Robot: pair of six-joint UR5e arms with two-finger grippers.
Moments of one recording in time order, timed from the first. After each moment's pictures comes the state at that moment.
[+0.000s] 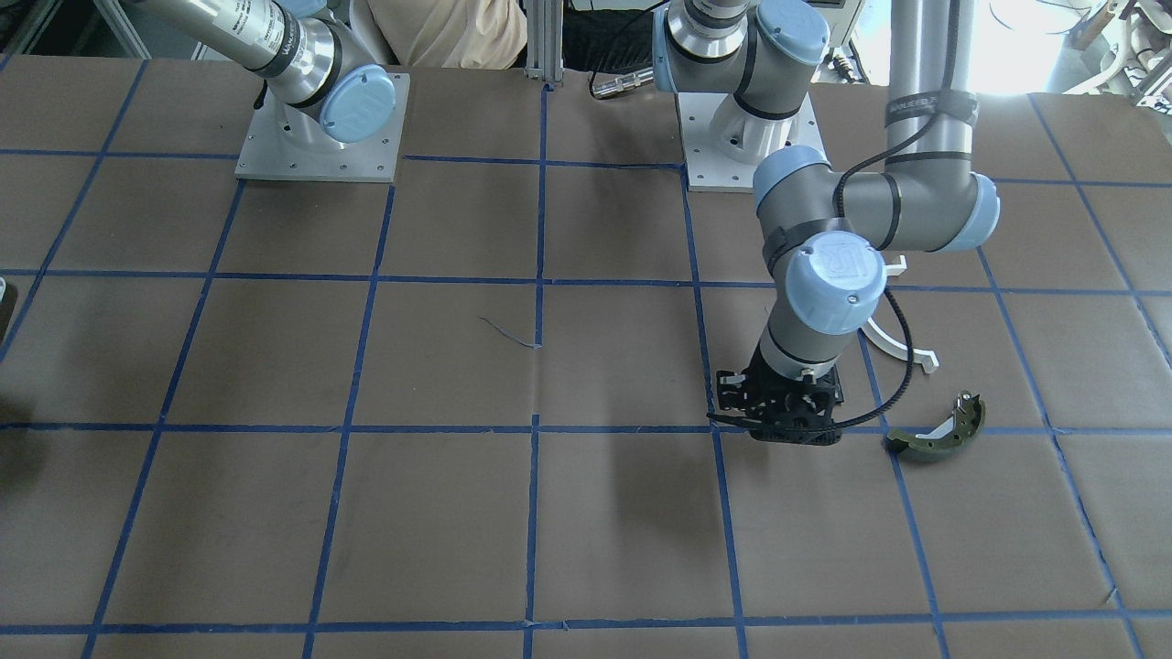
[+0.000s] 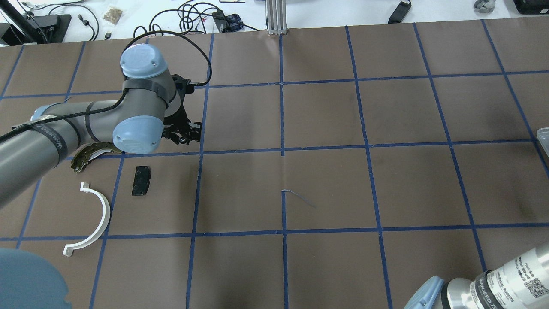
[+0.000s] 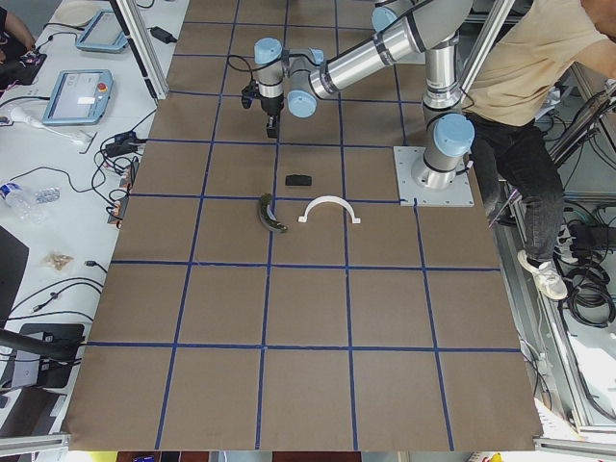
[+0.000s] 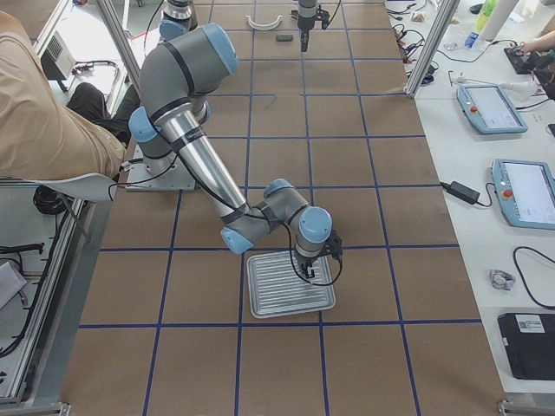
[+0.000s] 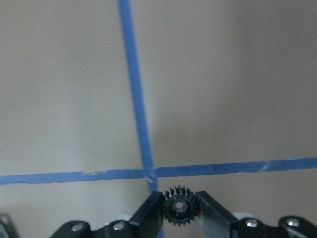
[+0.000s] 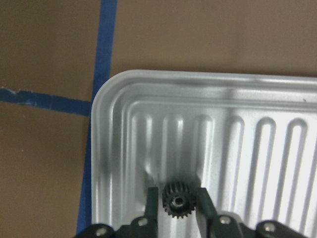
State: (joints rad) left arm -1.51 -1.90 -1.87 -0.95 1.66 0.17; right arm 0.68 -0.99 1.62 -2.18 -1.58 -1.07
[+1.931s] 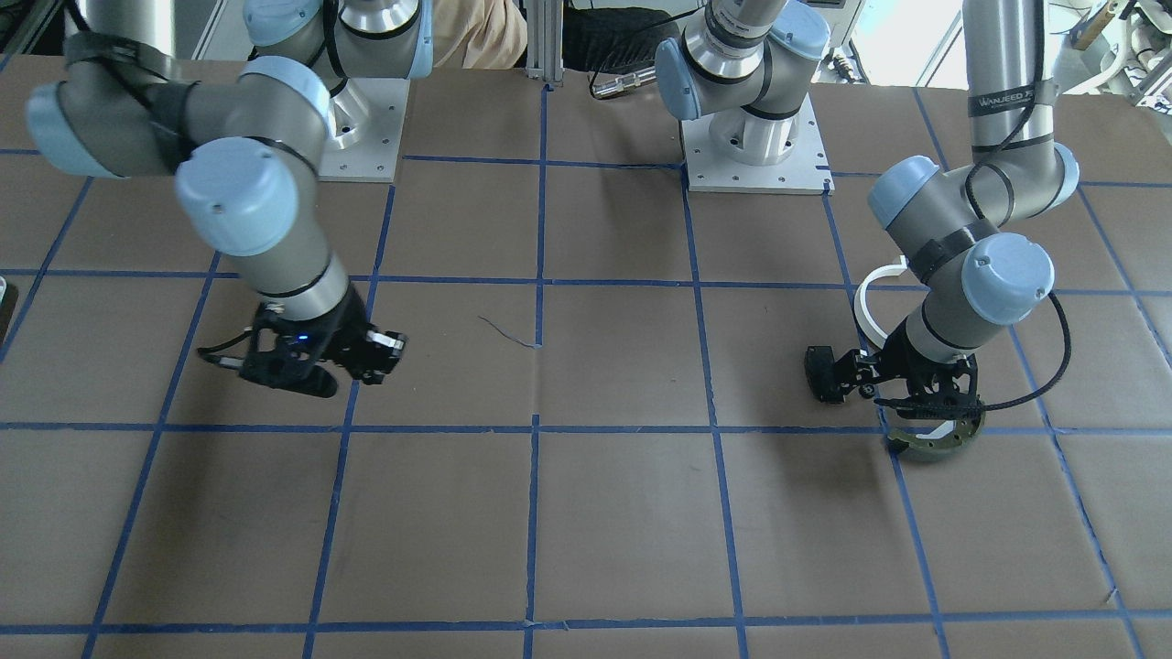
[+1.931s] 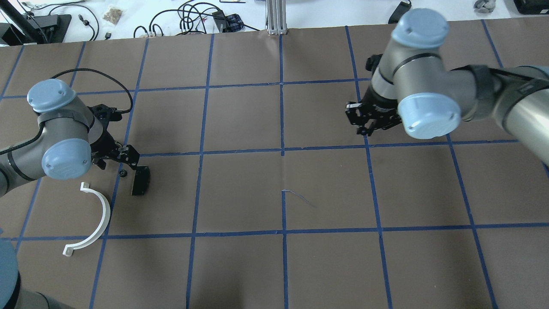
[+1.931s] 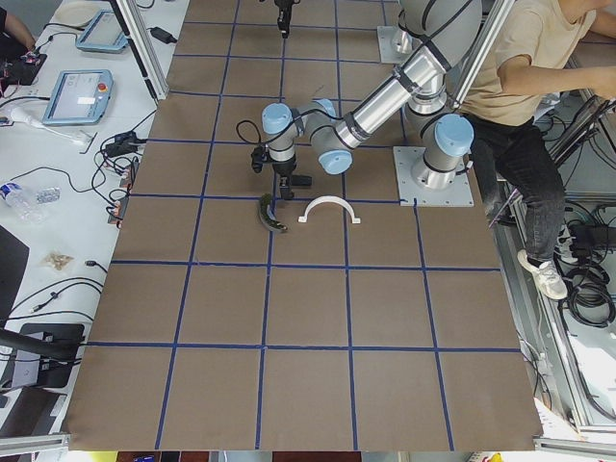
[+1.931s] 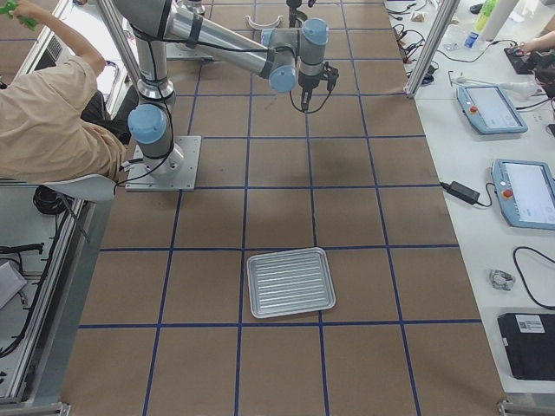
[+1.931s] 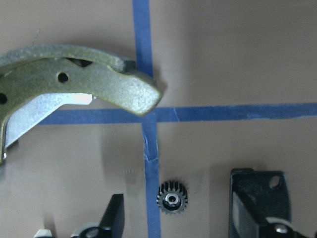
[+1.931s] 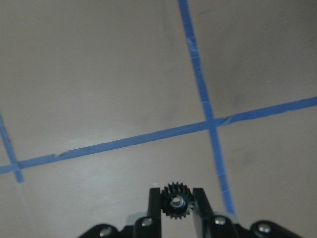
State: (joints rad) left arm -1.20 -1.87 -2.01 -0.86 1.66 0.41; right arm 1.69 -1.33 1.84 -2.10 -1.51 0.36
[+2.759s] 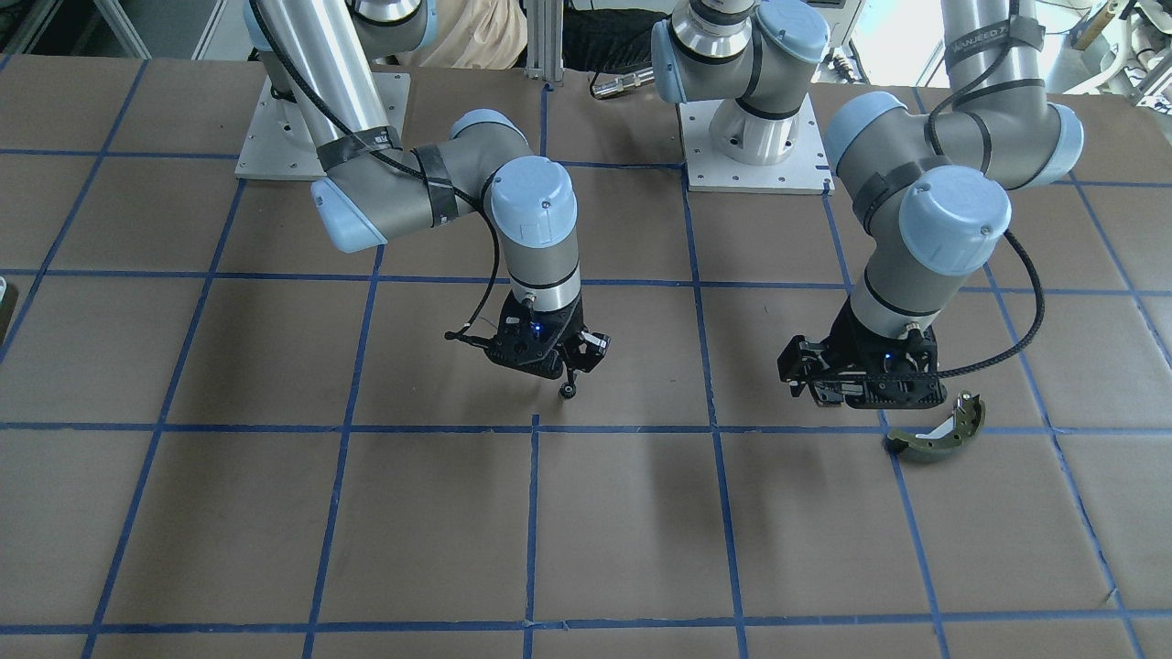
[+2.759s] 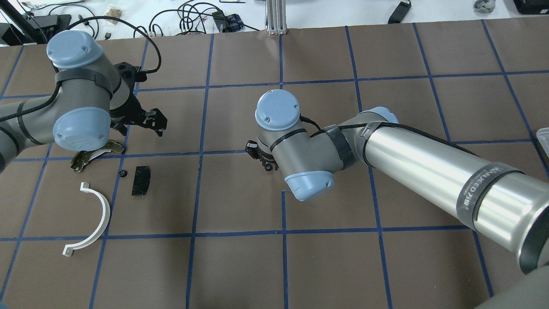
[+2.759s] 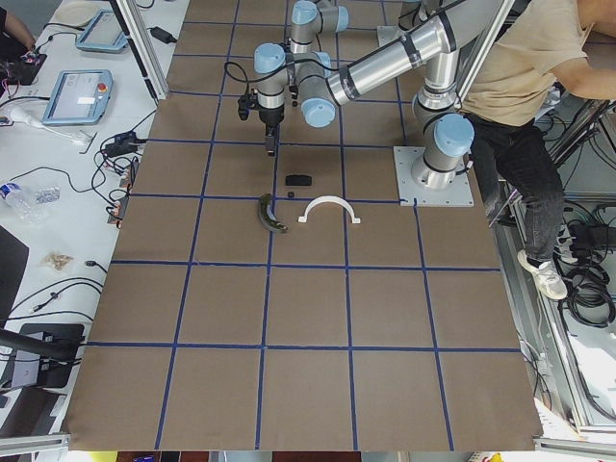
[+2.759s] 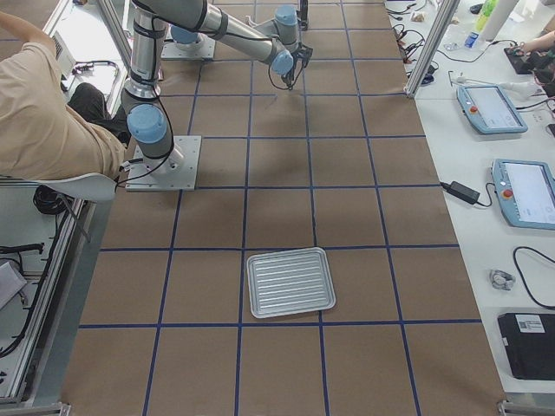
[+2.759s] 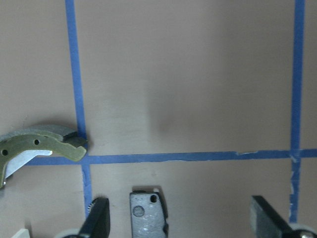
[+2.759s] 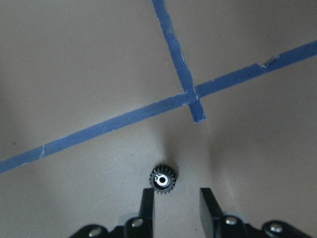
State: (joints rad) left arm -1.43 -1.77 -1.87 -1.01 1.64 0.16; right arm 2.02 -1.13 1.83 -2.41 -1.52 0.80
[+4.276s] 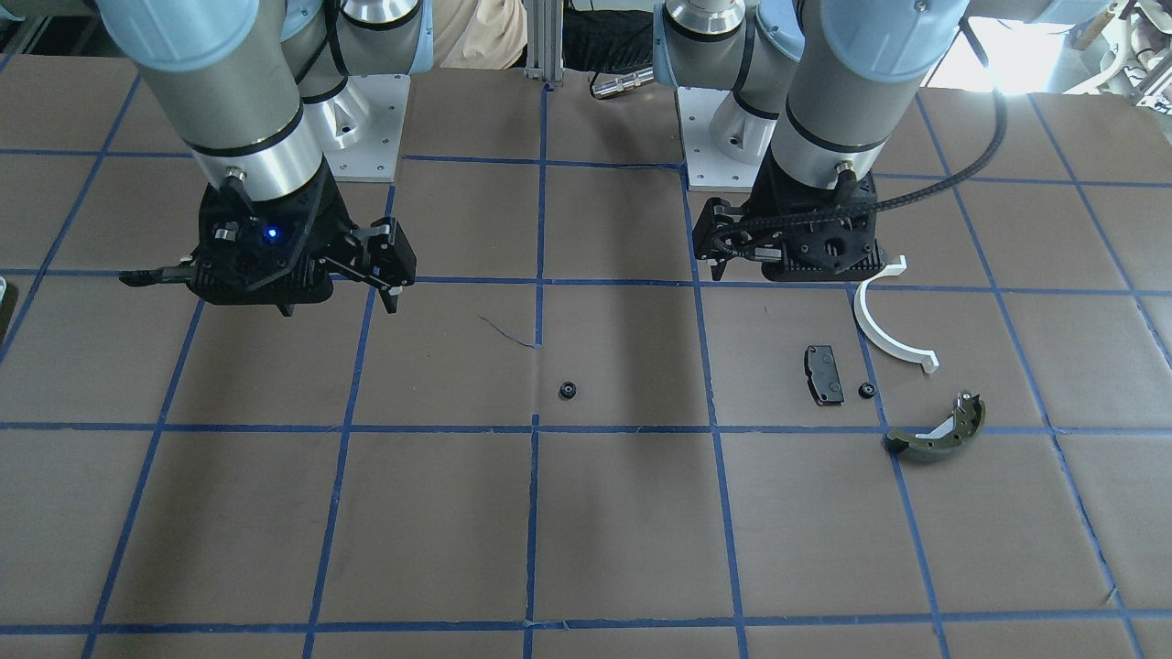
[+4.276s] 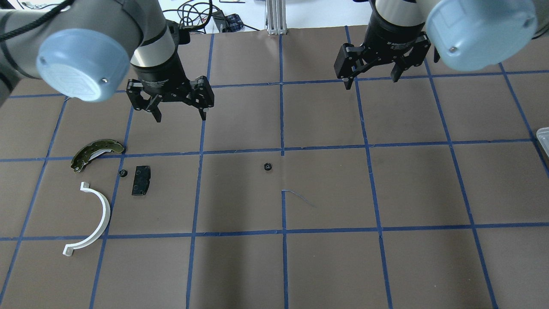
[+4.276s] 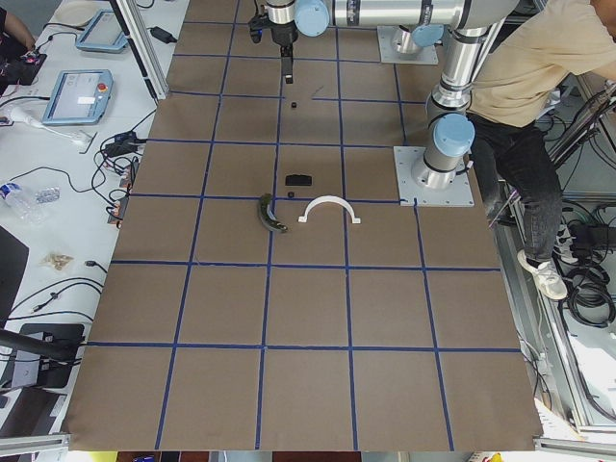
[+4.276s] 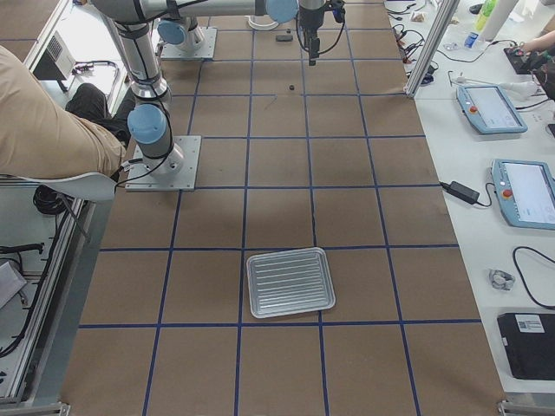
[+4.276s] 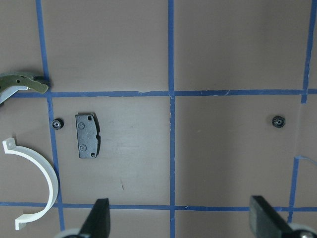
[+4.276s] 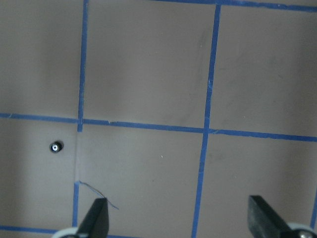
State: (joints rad) left arm -1.71 -1.72 -1.56 -1.51 1.61 -0.18; right arm 1.67 -1.50 1.51 -1.64 -1.56 -0.07
